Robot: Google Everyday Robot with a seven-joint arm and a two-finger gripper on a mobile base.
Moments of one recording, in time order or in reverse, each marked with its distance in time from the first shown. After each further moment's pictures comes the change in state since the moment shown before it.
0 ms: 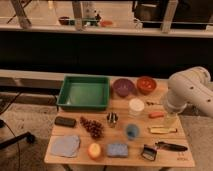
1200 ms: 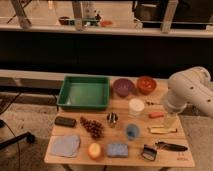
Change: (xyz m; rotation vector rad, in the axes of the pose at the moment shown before) arm 0.000 0.000 -0.001 0.001 0.001 0.000
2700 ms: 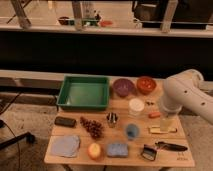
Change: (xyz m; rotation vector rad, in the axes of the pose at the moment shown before) arm -0.032 0.016 0.007 -0.010 0.001 -0.063
